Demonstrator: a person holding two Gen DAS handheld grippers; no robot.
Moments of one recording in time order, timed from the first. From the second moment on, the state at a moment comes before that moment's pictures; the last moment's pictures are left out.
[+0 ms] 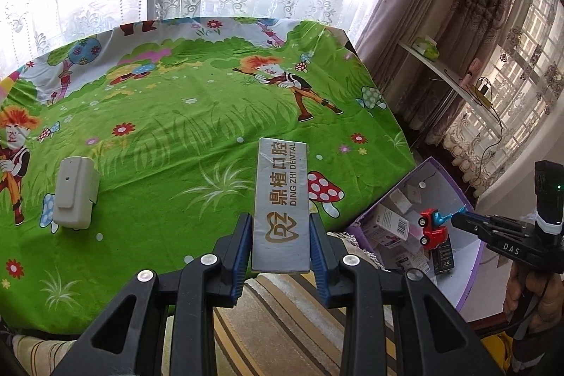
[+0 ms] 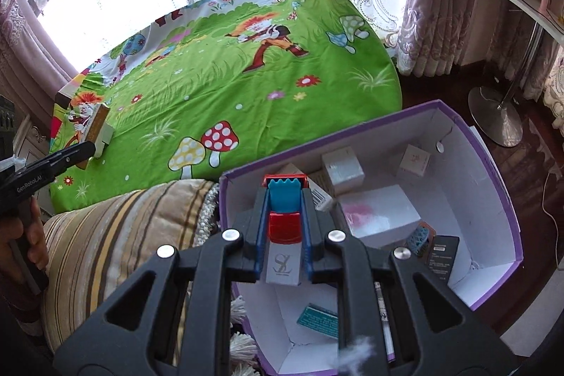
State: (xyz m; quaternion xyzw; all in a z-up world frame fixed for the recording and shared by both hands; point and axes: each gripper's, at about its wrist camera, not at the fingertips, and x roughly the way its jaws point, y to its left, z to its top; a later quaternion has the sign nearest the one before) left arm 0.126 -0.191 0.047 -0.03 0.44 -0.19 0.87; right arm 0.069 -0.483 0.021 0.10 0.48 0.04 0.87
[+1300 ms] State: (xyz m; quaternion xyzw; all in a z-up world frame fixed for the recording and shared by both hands) left arm 0.122 -0.197 0.045 -0.03 0.44 -0.20 0.87; right arm 0.038 -0.483 -0.099 0.04 0.63 0.05 0.78
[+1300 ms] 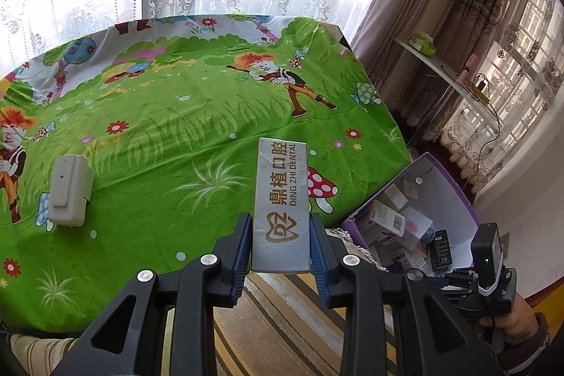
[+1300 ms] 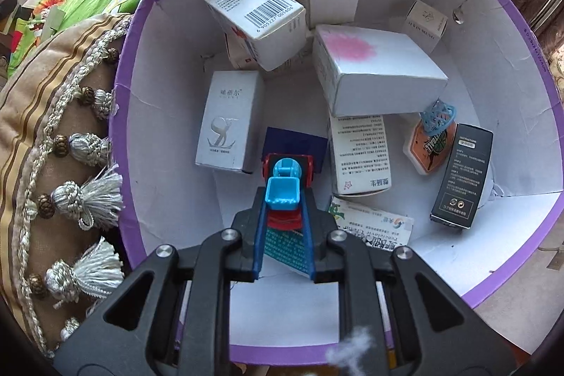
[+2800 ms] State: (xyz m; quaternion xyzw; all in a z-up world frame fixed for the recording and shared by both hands) left arm 0.104 -0.280 0.047 -0.02 0.47 -0.32 0.82; right arm 0.042 -0.478 -0.007 -0.02 0.52 -0.02 0.85
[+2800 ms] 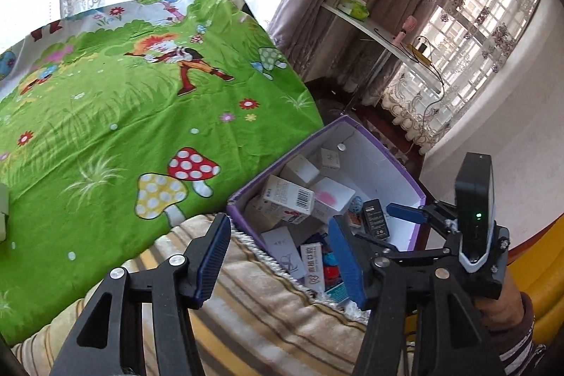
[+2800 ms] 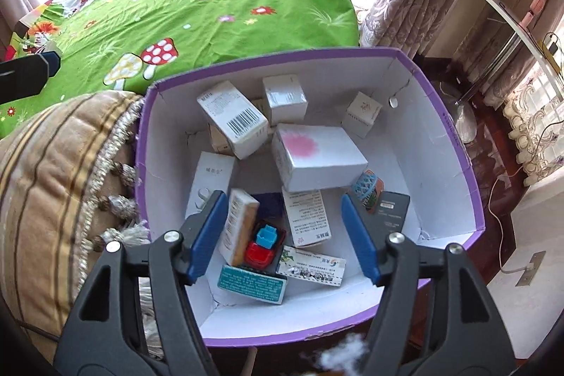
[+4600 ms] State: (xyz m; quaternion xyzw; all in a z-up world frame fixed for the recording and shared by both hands) left arm 0.201 0.110 0.008 -0.24 0.43 0.03 0.87; right arm 0.248 -0.047 -0.026 -0.16 0.48 0.29 0.81
